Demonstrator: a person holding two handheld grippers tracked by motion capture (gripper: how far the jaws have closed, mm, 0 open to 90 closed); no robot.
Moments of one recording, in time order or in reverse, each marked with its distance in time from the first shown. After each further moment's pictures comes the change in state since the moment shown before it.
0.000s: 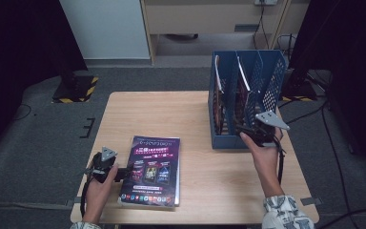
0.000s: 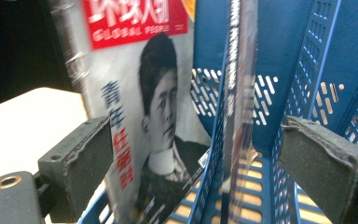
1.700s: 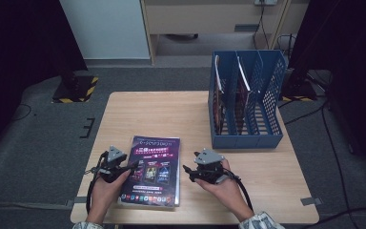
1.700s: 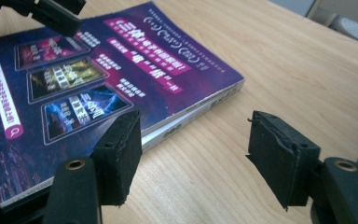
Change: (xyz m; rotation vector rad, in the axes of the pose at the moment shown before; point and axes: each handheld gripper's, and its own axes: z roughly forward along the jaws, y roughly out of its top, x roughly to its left) left arm -0.018 0.007 0.008 -0.018 -0.079 0.036; right arm 0.155 -0.071 -0.002 0.310 0.437 -0.287
